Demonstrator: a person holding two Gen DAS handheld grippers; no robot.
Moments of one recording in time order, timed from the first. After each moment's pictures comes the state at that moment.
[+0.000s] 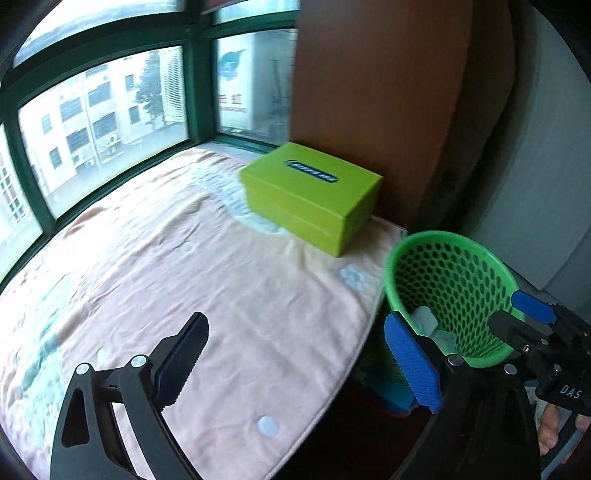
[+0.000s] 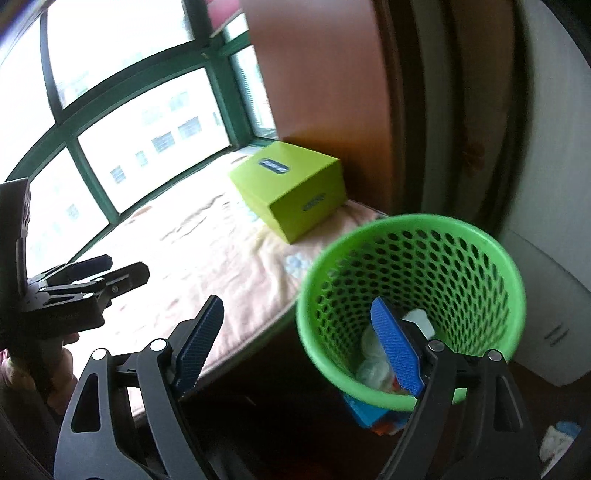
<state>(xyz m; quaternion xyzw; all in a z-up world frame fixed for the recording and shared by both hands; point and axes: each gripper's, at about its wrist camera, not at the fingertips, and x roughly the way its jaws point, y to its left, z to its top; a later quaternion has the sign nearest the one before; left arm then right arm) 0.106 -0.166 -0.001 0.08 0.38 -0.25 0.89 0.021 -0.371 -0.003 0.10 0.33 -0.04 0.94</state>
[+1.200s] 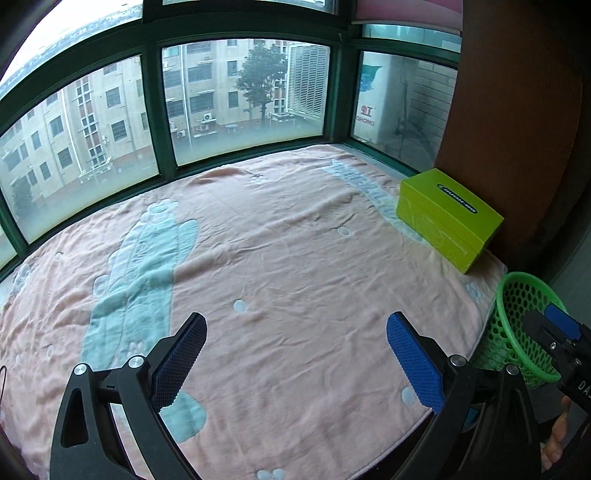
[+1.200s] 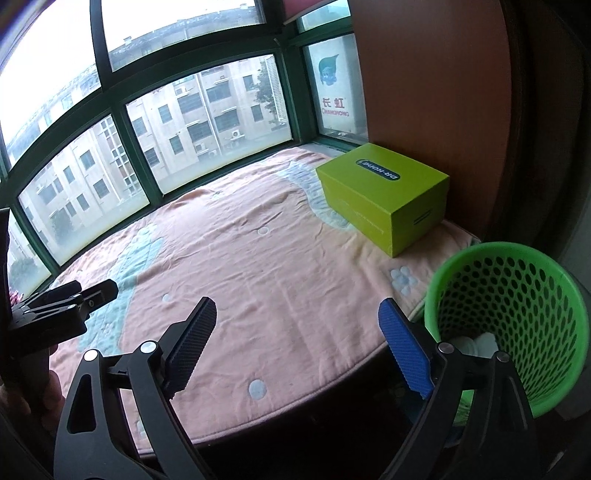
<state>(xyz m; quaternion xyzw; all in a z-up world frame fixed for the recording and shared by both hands) 0.100 -0.008 -0.001 0.01 0.37 -0.07 0.93 0.063 -0.262 -0.006 0.07 0.33 0.03 0.94</state>
